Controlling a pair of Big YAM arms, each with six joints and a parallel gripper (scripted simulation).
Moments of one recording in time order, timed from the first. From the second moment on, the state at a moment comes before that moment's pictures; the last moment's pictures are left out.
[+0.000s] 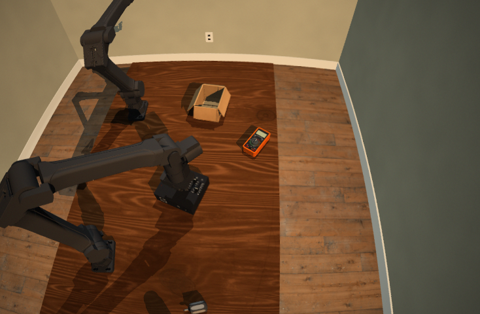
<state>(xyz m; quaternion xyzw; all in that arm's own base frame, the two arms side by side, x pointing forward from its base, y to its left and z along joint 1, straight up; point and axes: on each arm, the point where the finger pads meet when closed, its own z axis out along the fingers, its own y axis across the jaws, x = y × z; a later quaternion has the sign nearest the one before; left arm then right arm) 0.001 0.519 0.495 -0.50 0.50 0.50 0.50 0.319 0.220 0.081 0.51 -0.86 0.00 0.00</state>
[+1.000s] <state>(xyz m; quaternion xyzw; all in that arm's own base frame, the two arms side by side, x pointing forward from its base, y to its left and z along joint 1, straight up) 0.001 0.519 0.495 -0.50 0.50 0.50 0.50 0.319 0.220 0.081 0.51 -0.86 0.00 0.00</state>
